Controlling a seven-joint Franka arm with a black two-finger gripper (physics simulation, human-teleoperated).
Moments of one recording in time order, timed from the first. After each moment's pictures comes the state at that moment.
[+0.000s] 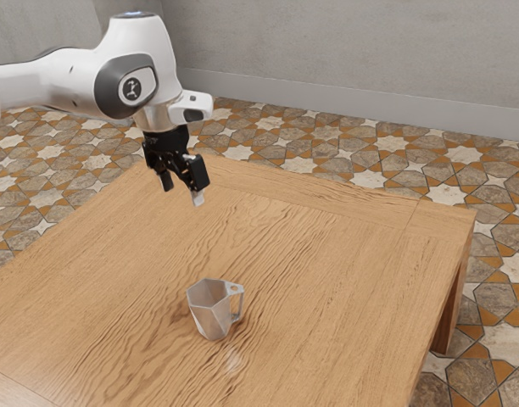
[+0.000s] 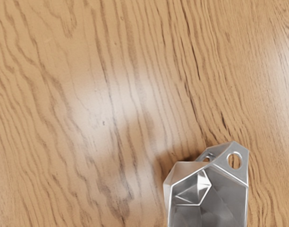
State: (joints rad) arm -0.38 0.03 0.31 -1.83 -0.05 1.86 0.19
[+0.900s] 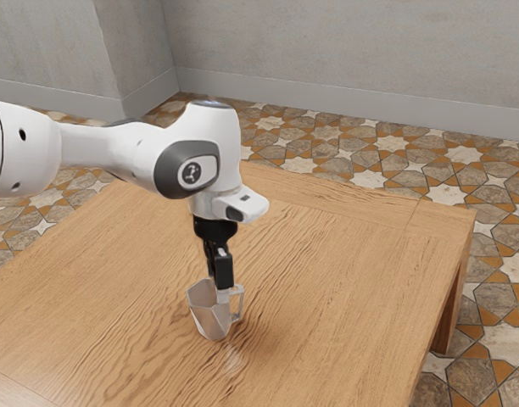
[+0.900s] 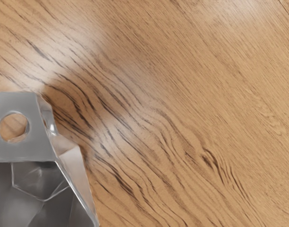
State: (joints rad) arm -0.48 0.10 0.21 -2.01 -0.10 1.88 0.55
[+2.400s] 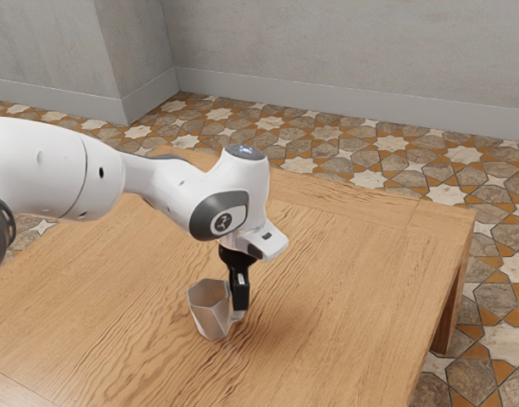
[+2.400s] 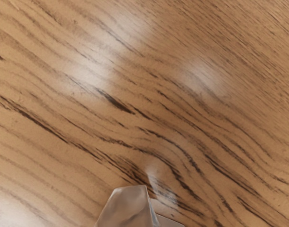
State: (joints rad) arm -0.49 0.33 0.21 -1.97 0.02 2.12 0.62
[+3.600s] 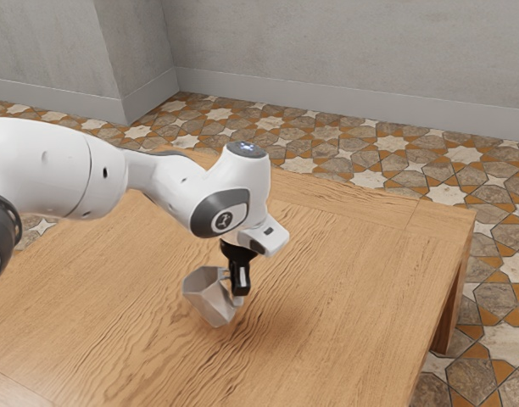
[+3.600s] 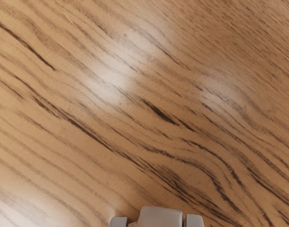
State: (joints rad) arm -0.49 0.34 0.22 -1.95 0.05 2.15 0.59
